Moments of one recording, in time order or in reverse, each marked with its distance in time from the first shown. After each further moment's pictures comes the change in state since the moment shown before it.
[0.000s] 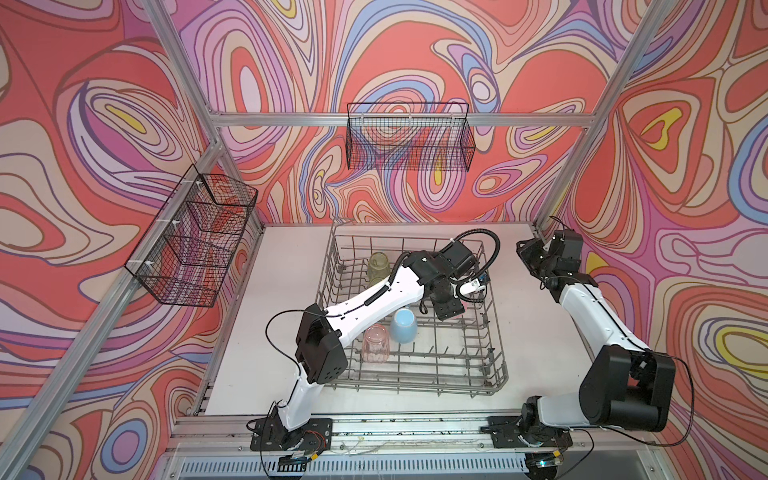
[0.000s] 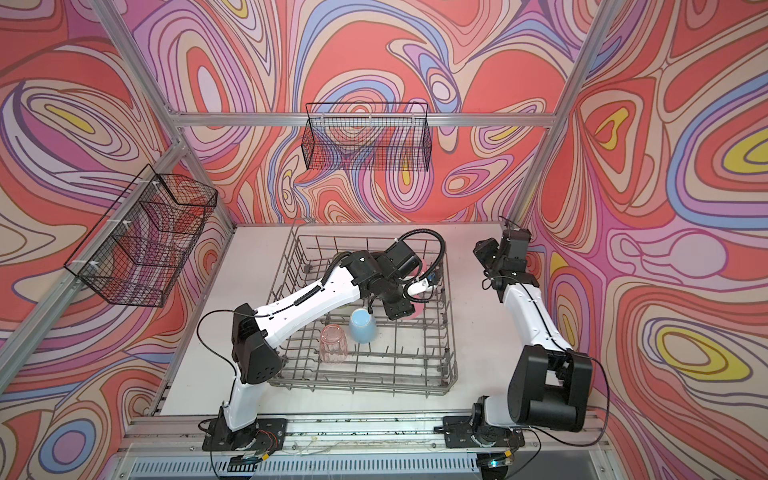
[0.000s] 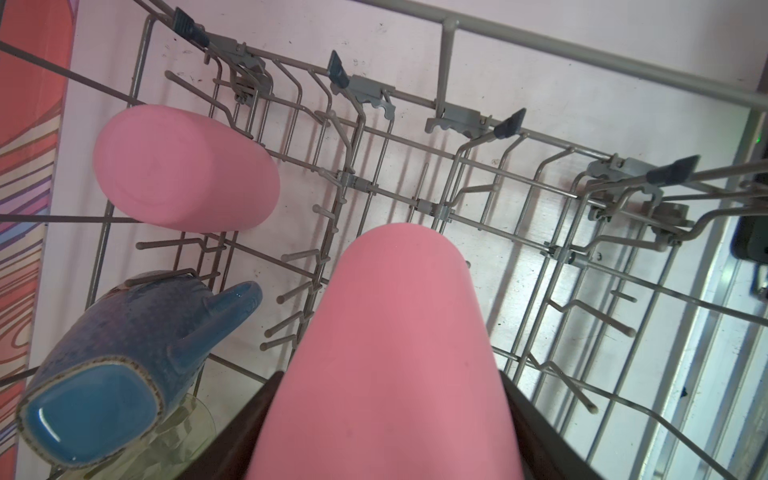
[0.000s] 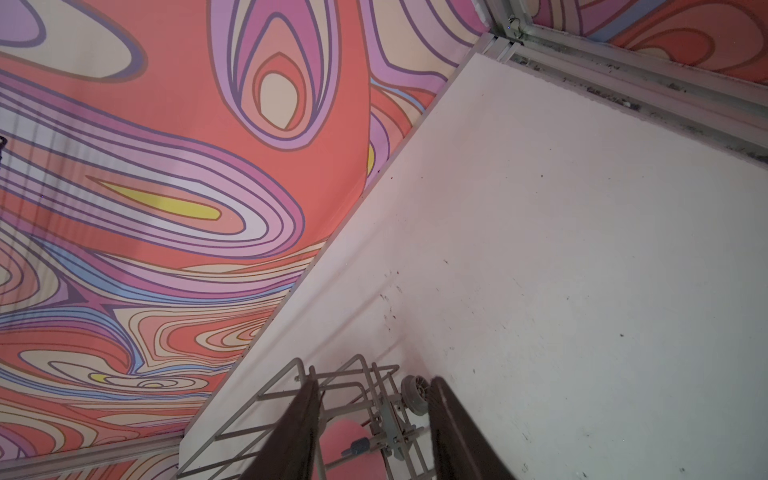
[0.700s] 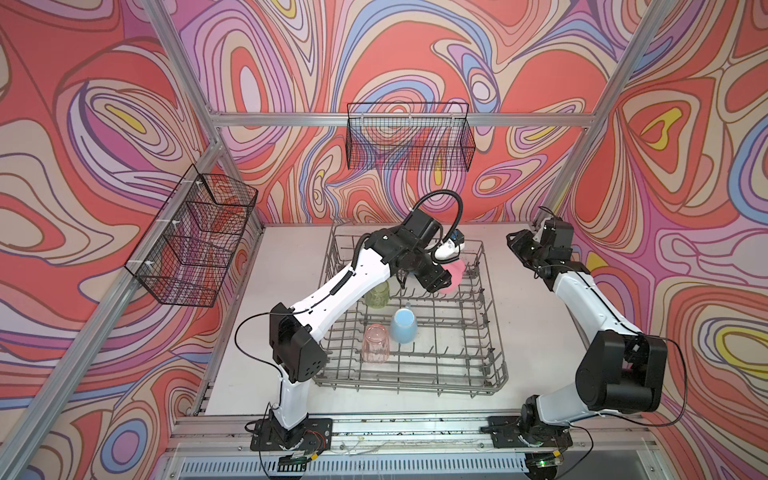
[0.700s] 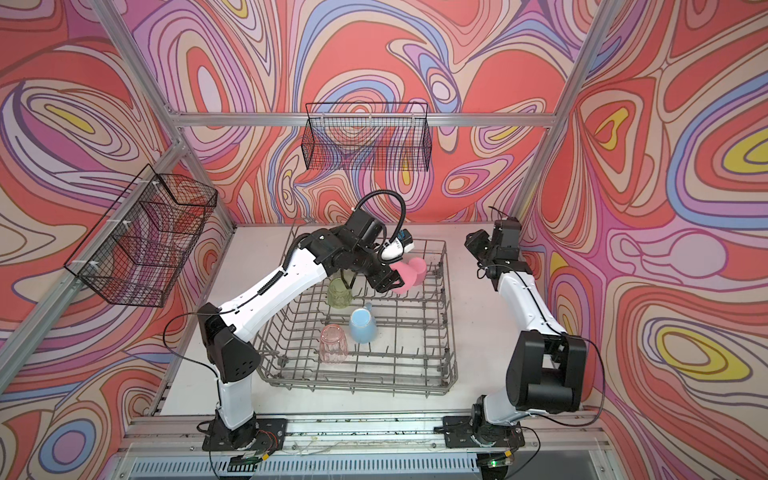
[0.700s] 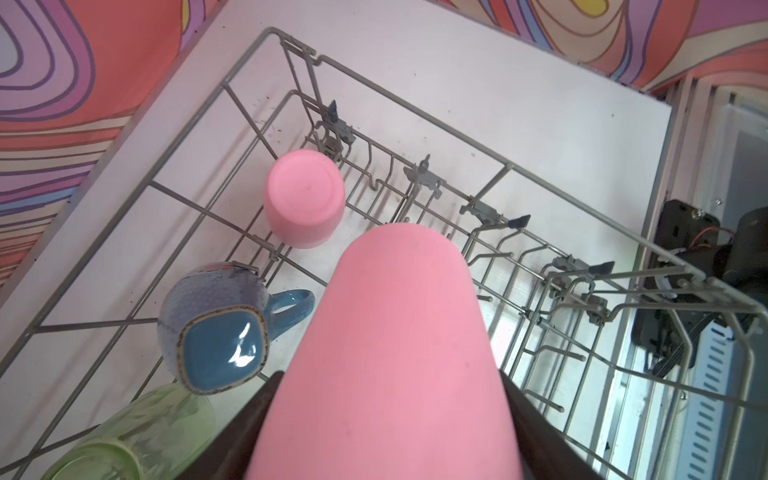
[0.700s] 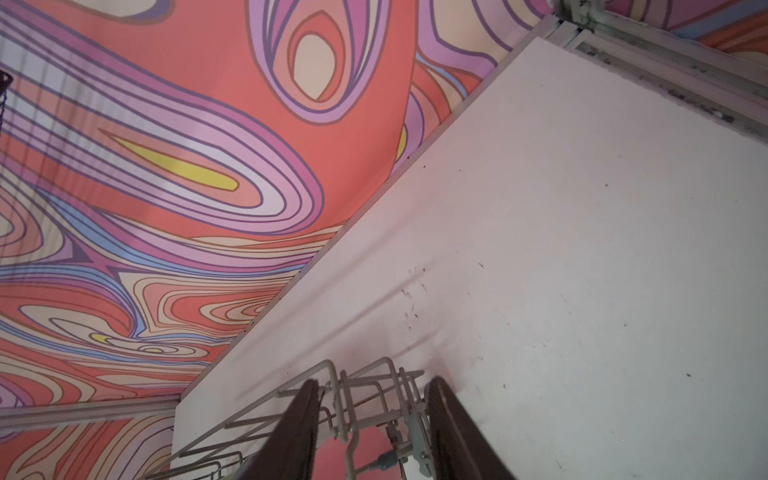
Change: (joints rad) left arm 0.174 -0.130 -0.040 0.105 0.224 -0.118; right arm 0.042 0.088 0.106 -0.024 -0.033 -0.064
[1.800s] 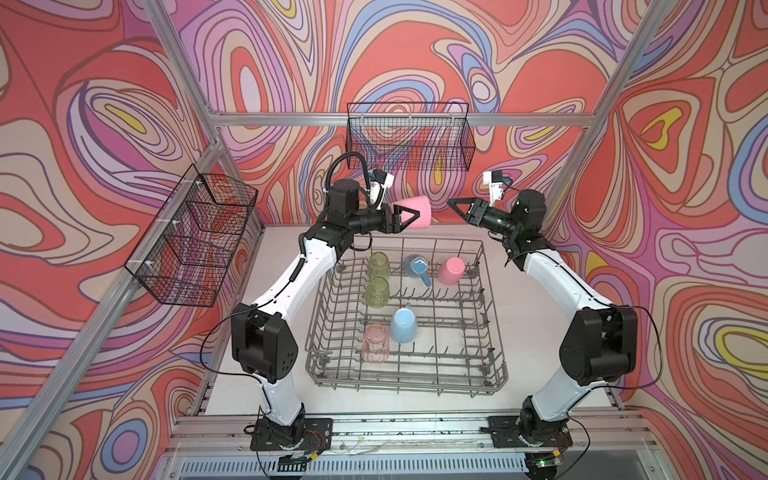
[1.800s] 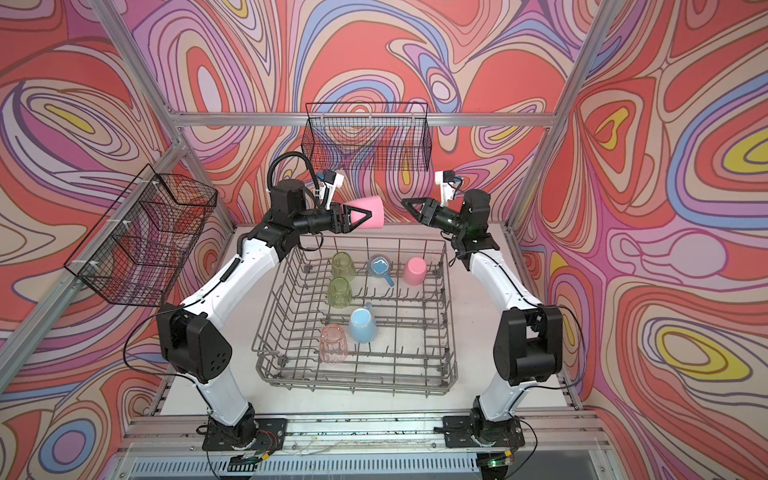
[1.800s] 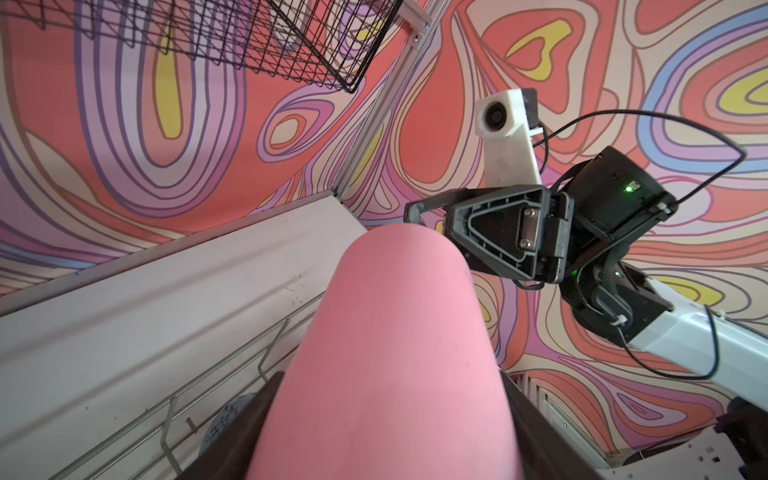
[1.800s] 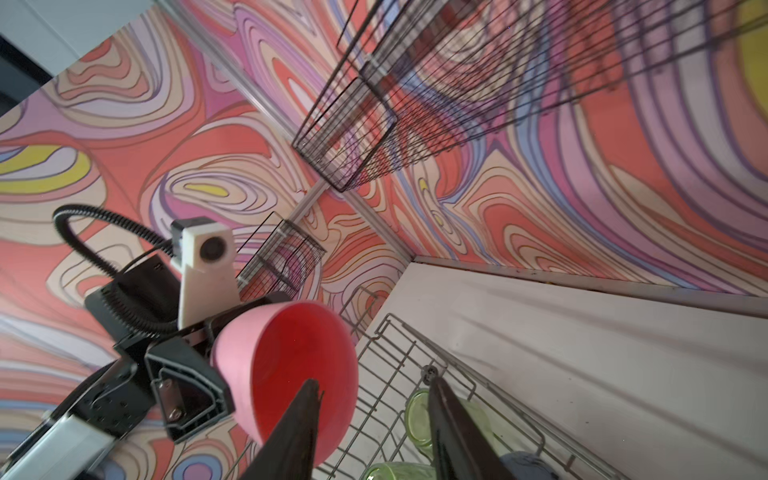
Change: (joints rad) left arm 0.430 -0.161 -0.318 0.780 0.508 -0.619; right arm 0.235 0.187 0.280 0.387 -0.611 -0.037
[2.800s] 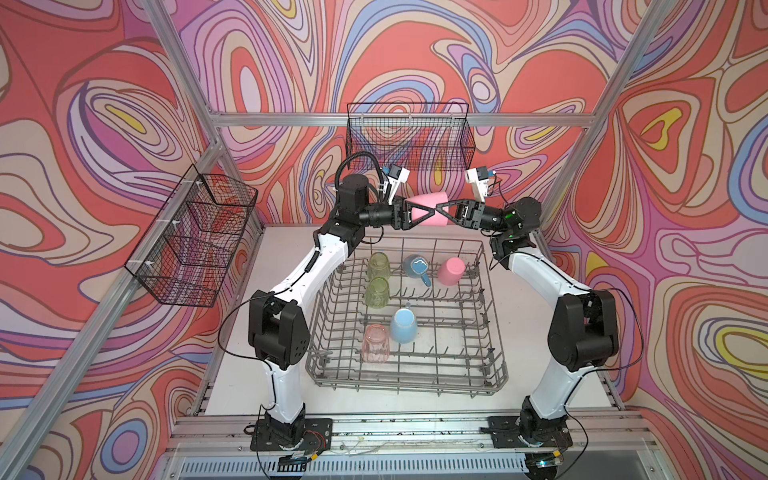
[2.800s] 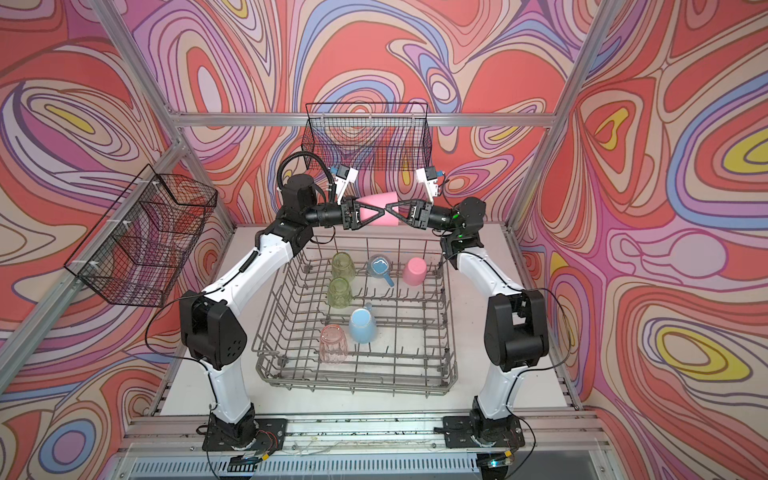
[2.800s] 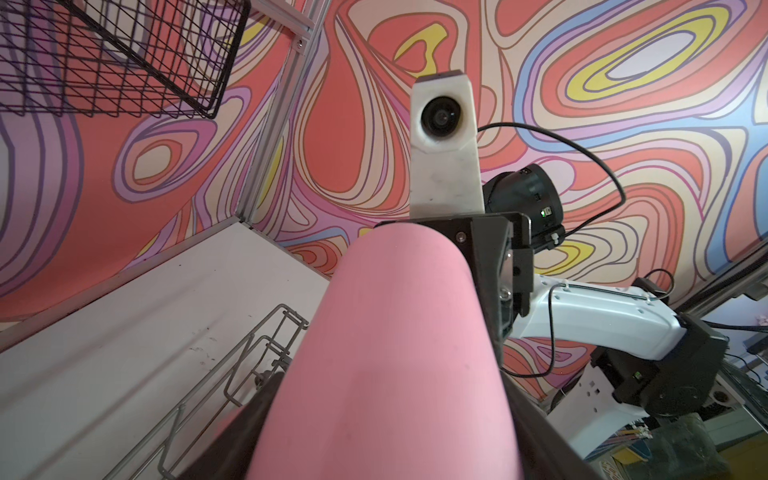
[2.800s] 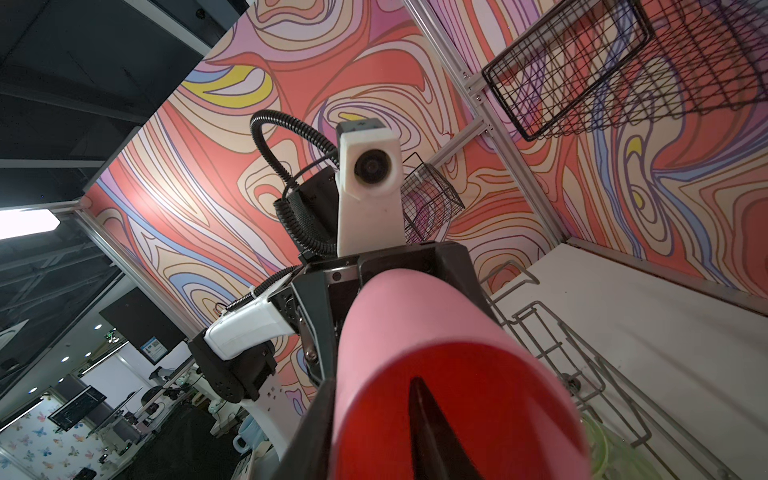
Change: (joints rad) left arm -0.033 0.120 0.095 0.245 0.253 -0.093; right arm 0.059 0.128 0.025 0.673 -0.425 0.446
